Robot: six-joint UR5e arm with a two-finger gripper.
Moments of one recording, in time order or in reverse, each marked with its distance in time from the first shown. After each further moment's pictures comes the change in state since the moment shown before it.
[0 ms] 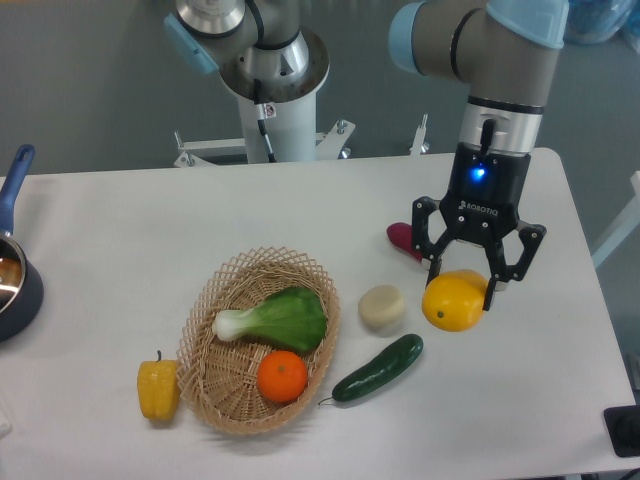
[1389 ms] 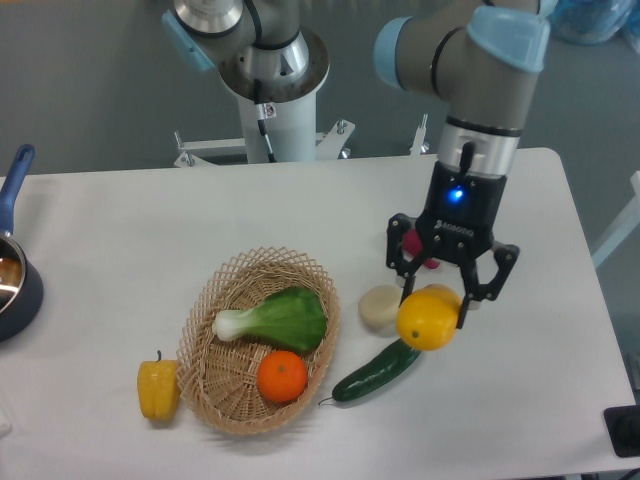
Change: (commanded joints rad) arm -0.103 -0.023 -0.043 0.009 0.024 -0.137
